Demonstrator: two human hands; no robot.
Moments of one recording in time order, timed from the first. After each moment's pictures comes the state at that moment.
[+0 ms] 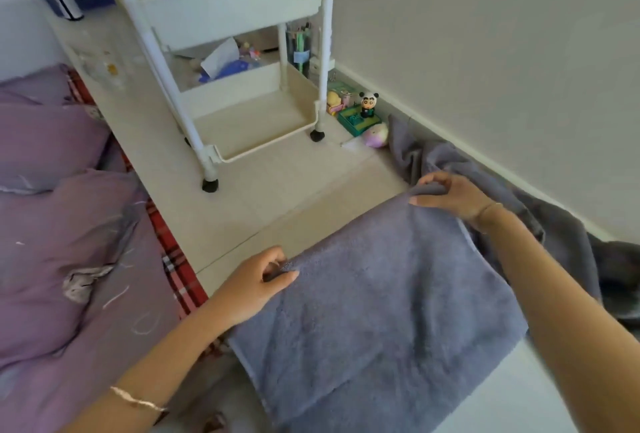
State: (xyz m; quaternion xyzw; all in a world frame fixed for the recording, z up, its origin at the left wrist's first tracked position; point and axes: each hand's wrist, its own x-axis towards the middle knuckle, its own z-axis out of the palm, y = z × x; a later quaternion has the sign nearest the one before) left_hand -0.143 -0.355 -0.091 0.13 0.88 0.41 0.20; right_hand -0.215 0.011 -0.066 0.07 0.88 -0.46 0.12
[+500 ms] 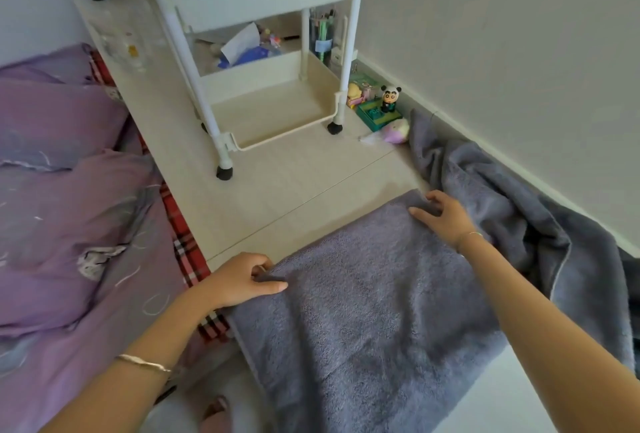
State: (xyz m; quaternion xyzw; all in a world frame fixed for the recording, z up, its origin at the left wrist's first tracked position) left_hand -0.167 -0.397 -0.134 0.07 0.89 0.34 0.29; right_hand -0.220 -0.023 -0.130 0.13 0.90 -0.42 0.04
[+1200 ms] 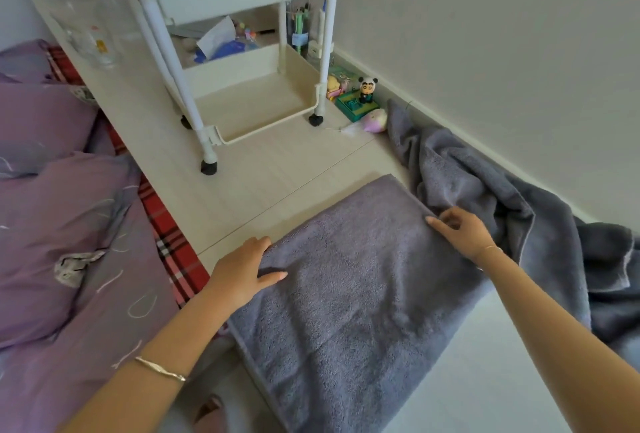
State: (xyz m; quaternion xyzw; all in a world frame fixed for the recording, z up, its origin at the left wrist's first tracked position) left_hand -0.151 -0.383 -0.136 0.16 0.96 0.16 0.14; right_hand -0.157 0.016 -0.129 0.22 0.90 -0.36 0.07
